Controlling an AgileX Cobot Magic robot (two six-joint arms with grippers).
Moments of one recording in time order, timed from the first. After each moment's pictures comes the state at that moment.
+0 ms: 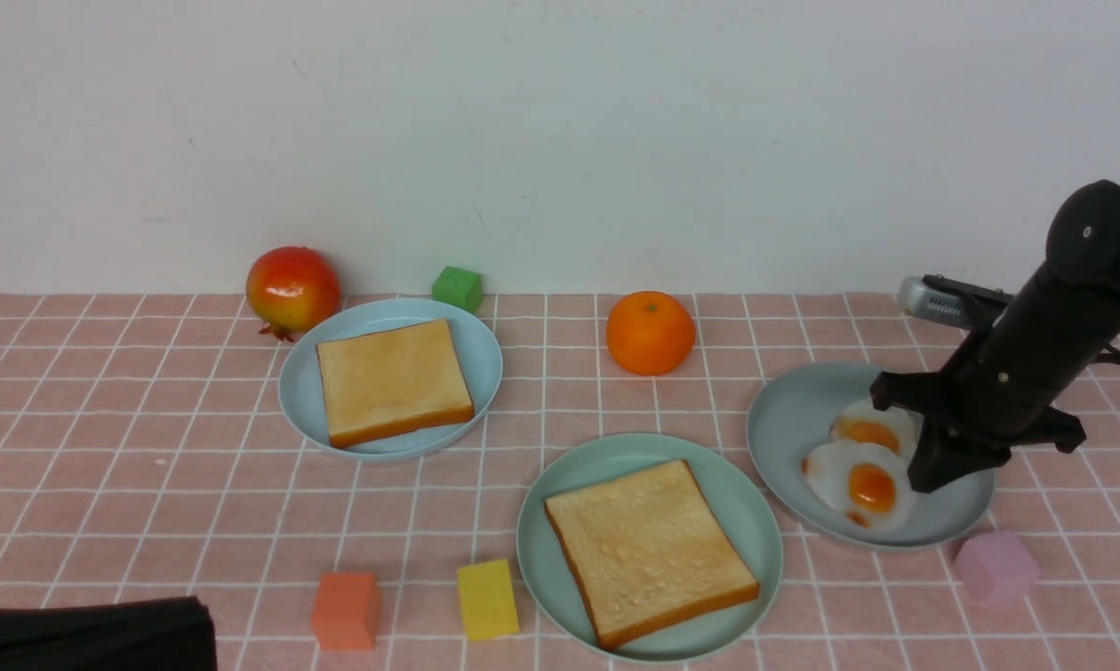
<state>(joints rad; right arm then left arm) 0.00 2.04 -1.43 0.32 0.90 -0.12 -0.81 0.41 -0.62 -0.27 0.46 -0.02</state>
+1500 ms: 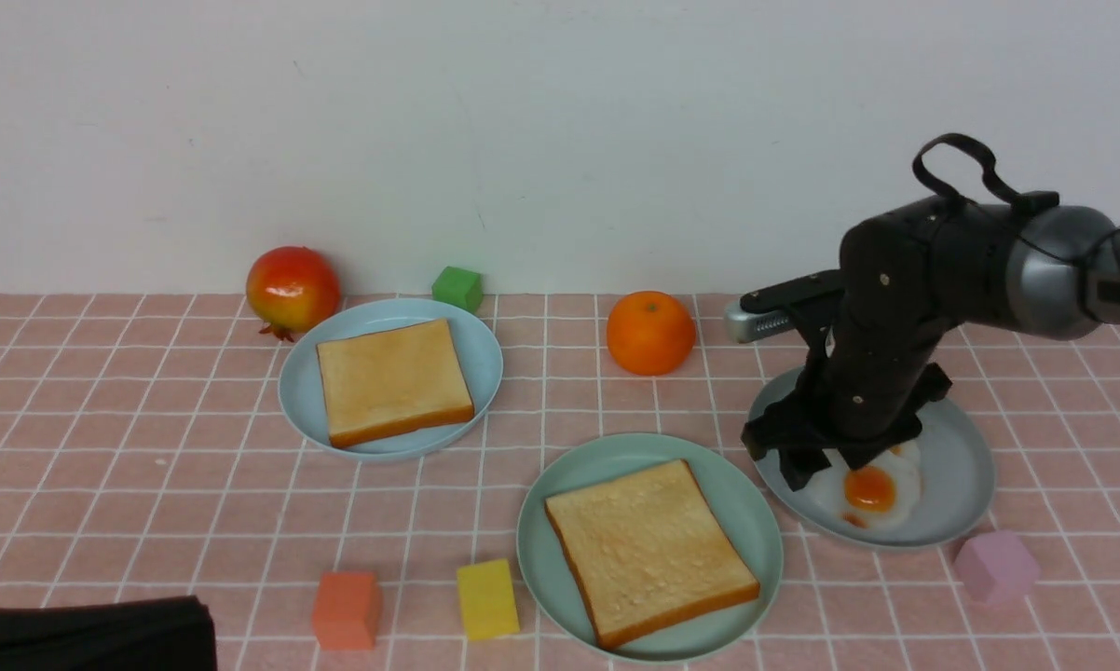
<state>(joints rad) 0.33 2.03 -1.44 -0.06 0.80 0.00 -0.81 0.41 -0.62 -0.27 0.46 -0.02</state>
